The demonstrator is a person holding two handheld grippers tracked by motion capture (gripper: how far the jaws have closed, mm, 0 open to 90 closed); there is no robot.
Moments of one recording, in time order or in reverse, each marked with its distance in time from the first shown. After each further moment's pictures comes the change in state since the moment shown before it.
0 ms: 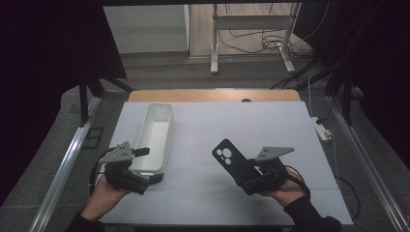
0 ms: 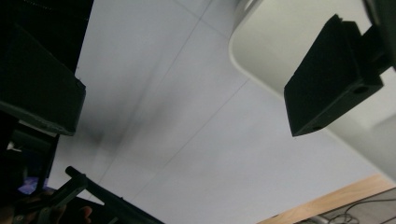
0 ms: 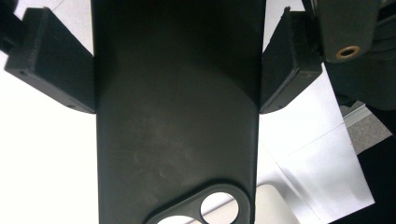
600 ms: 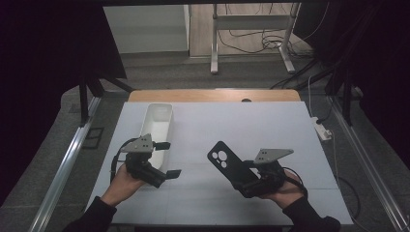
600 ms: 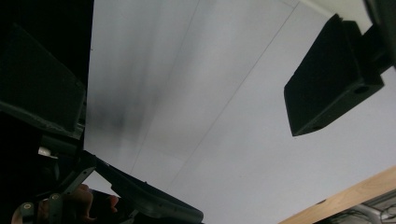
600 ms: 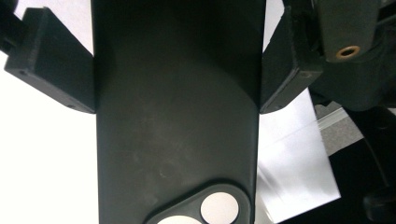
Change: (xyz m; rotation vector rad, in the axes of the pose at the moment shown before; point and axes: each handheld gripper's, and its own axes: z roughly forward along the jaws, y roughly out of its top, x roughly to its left) left arm 0.003 0.026 0.040 0.011 -0.131 0.065; right arm 0.009 0.003 0.000 -0.038 0.076 -0.038
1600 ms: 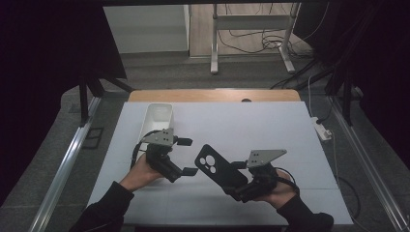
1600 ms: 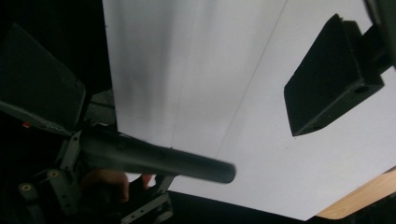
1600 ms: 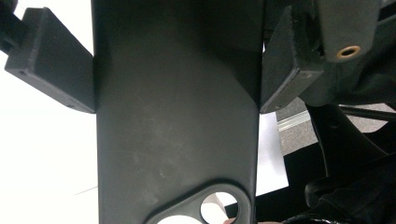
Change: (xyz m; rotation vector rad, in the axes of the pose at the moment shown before) left arm 0.005 0.029 0.039 -0.019 -0.194 0.098; right arm 0.016 0.014 0.008 -0.061 0.142 -0.089
